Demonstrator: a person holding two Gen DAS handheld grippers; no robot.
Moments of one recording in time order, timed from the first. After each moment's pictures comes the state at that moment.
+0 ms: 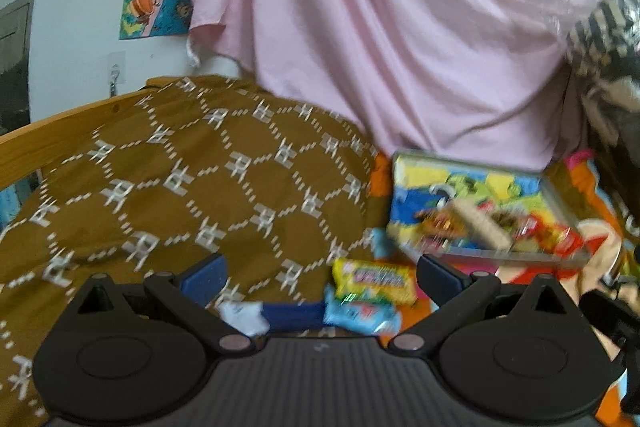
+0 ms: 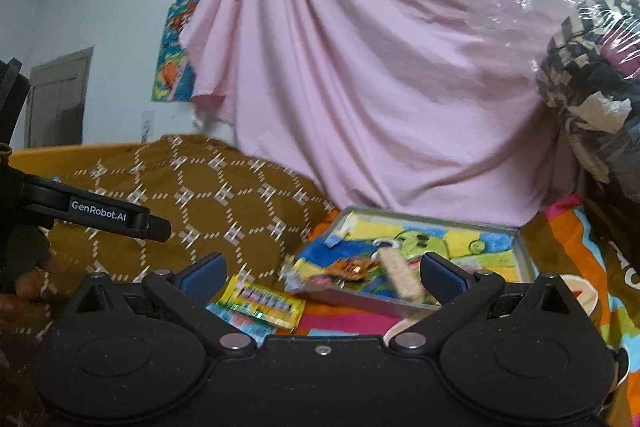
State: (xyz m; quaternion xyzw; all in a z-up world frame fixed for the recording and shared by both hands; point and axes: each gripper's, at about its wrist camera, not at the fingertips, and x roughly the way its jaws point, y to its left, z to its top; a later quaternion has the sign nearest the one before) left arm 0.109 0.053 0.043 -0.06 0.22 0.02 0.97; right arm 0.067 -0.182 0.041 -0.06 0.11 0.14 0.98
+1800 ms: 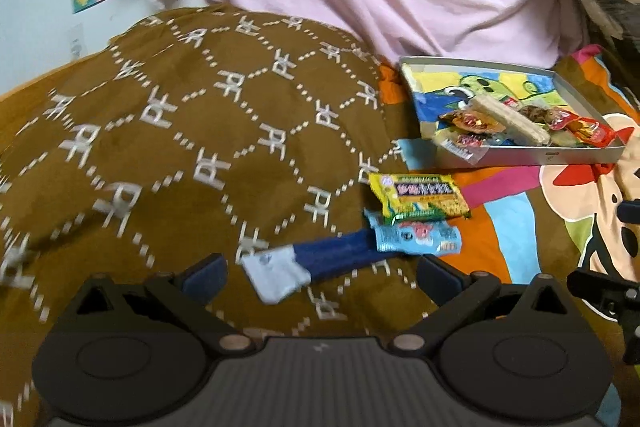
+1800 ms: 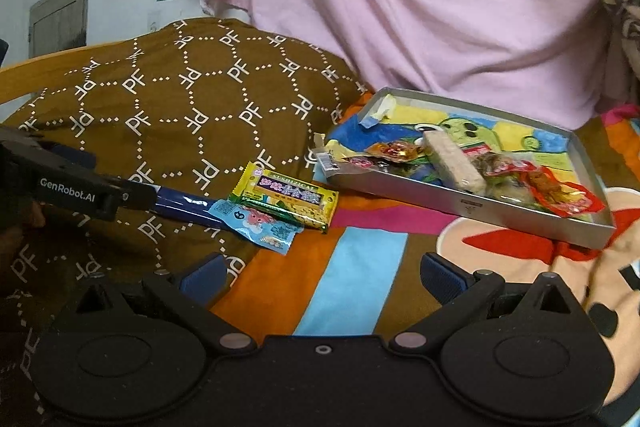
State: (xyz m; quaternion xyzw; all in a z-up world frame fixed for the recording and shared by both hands) left arm 0.158 0.079 -0.018 0.03 0.30 -0.03 0.95; right arm 0.132 -0.155 -0.027 -0.07 0.26 0.17 0.95
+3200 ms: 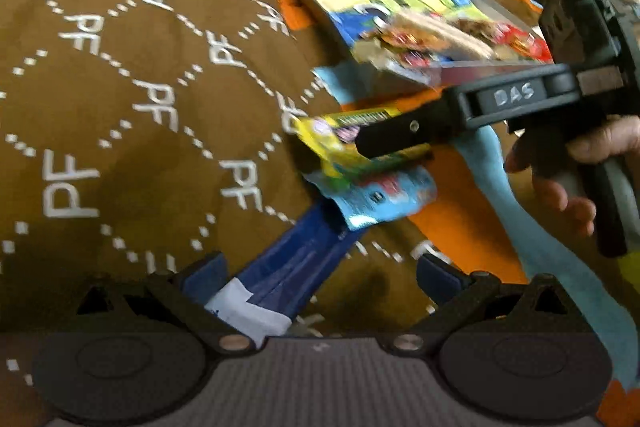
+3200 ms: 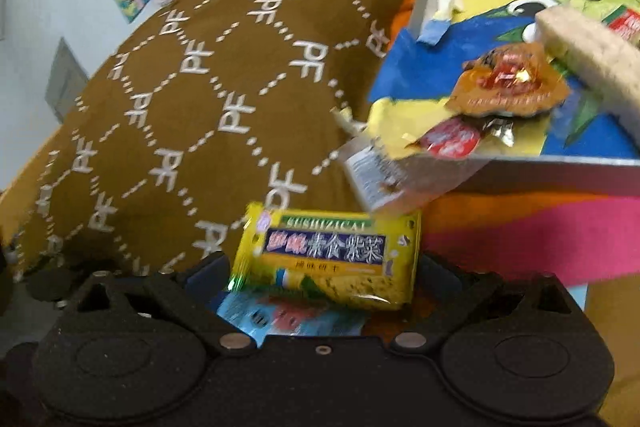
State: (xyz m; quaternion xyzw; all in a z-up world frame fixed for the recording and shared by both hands) left arm 0.235 0.092 -0.061 0.08 0.40 -0.23 0.89; right arm 0.312 -0.128 -0.077 0.14 0.40 0.29 0.86
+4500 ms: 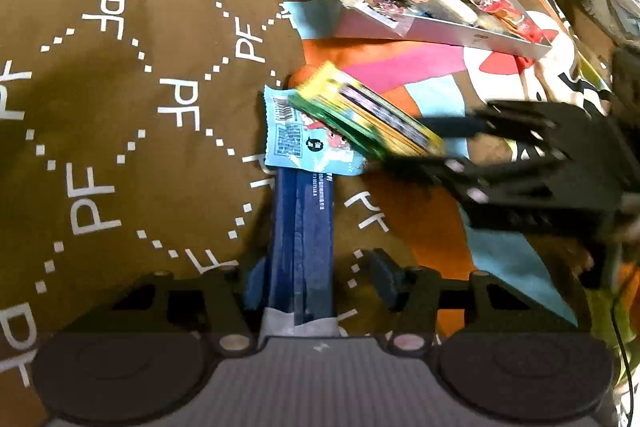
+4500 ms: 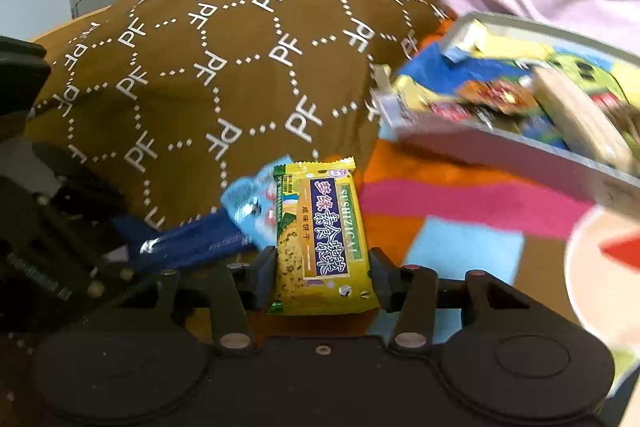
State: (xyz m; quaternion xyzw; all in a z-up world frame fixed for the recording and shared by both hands) left arm 0.230 0.076 -0.072 0.02 0.48 -0.24 0.84; right arm 0.231 -0.129 -0.076 -0.04 0.35 0.28 0.89
